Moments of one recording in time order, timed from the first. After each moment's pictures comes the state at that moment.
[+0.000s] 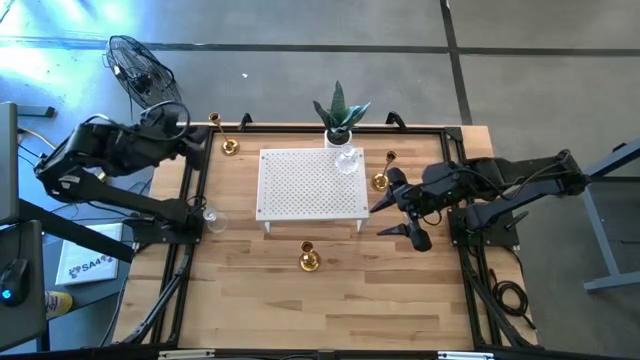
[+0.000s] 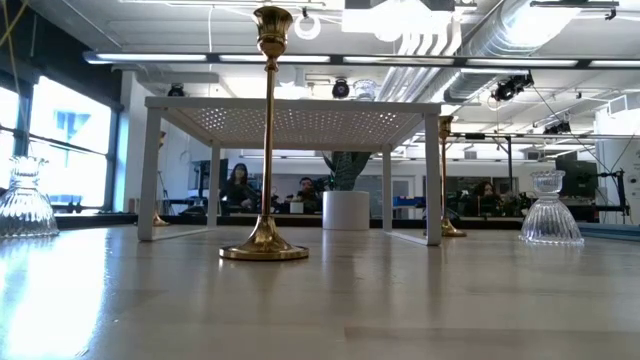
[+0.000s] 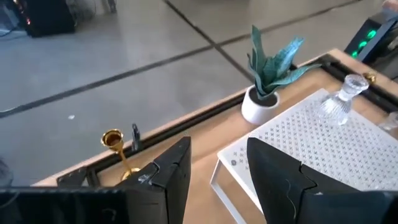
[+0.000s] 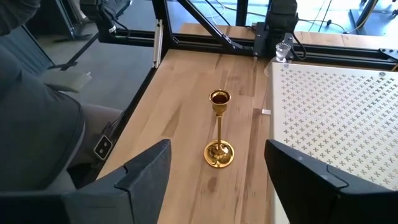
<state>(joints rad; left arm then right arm) -0.02 0.87 1.52 -1.40 -0.80 -0.72 0.20 1.13 1.26 -0.62 -0.08 0.04</state>
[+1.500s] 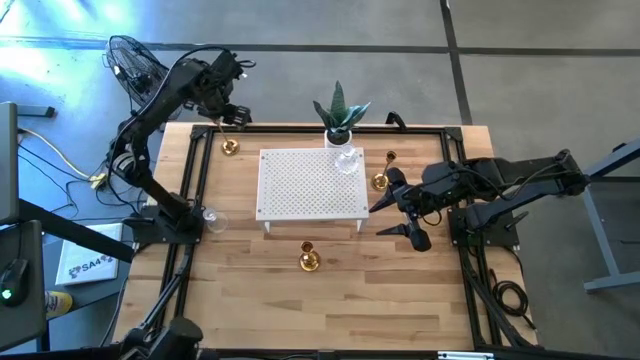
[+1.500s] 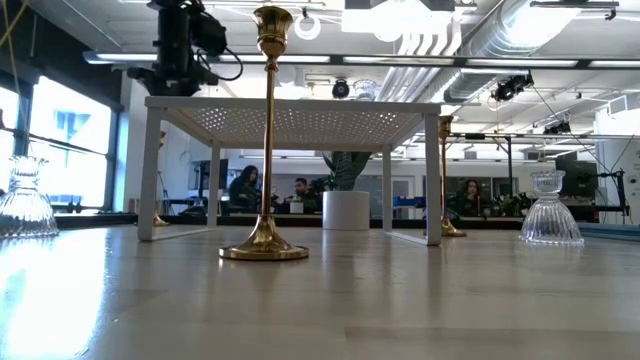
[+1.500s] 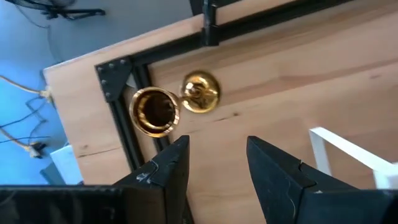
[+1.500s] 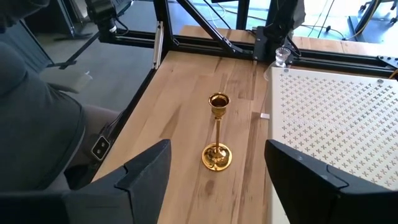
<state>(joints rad) 0.98 1.54 1.64 -1.43 -0.22 -0.29 0.20 1.13 1.26 -0.61 -0.08 0.02</state>
